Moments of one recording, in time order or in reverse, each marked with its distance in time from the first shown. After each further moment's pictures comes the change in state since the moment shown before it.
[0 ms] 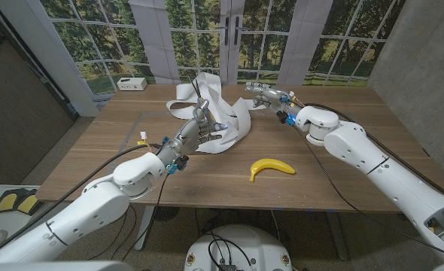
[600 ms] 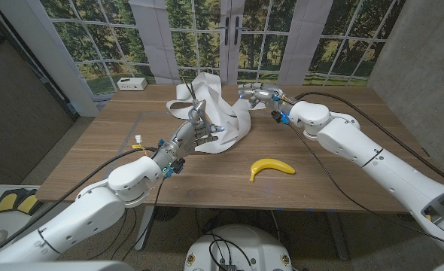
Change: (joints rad) left arm 0.061 0.014 -0.043 -0.024 -0.007 -0.015 0.023; left_hand -0.005 -0.005 -0.004 -0.004 0.000 0.004 -0.004 0.000 0.000 0.028 0.008 0.004 0.011 0.022 -0.014 0.000 -0.002 0.008 0.000 -0.006 0.000; right arm 0.099 -0.021 -0.115 -0.025 -0.283 -0.082 0.004; right_hand -0.069 -0.022 -0.031 0.016 0.000 0.006 0.024 -0.054 0.007 0.170 -0.007 0.332 0.314 0.058 -0.007 -0.016 0.131 0.019 0.000 0.004 -0.009
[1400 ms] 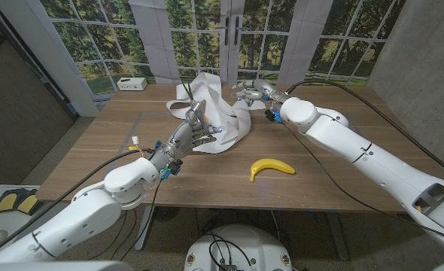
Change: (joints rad) left arm 0.029 0.005 -0.026 -0.008 -0.009 -0.005 -0.008; left_hand -0.005 0.005 -0.003 -0.003 0.000 0.002 -0.002 0.000 0.000 0.011 0.010 0.000 0.015 0.021 0.000 0.000 -0.005 0.011 0.000 -0.011 0.000; right arm 0.069 0.024 -0.101 -0.025 -0.249 -0.076 0.000; right_hand -0.025 -0.009 -0.020 0.004 0.004 0.002 0.023 -0.010 0.000 -0.065 0.021 0.167 0.212 -0.036 0.003 -0.041 -0.021 -0.022 0.000 -0.005 -0.014
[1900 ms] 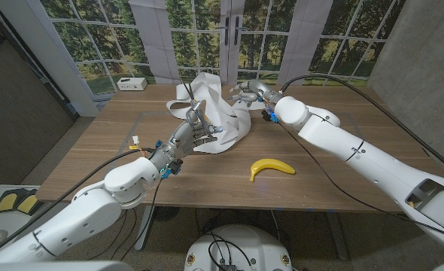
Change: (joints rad) left arm -0.007 -0.004 0.003 0.005 -0.002 0.000 -0.012; left_hand 0.000 0.000 0.000 0.000 0.007 0.002 -0.002 0.000 0.000 0.002 -0.002 -0.001 0.005 0.004 -0.004 0.000 0.000 0.001 -0.001 -0.007 0.005; right arm 0.045 0.023 -0.060 0.008 -0.162 -0.079 0.030; right_hand 0.000 0.000 -0.013 -0.011 0.004 0.034 0.026 0.000 -0.003 0.022 -0.007 0.142 0.141 0.000 0.000 0.135 0.042 0.004 0.004 0.027 0.081
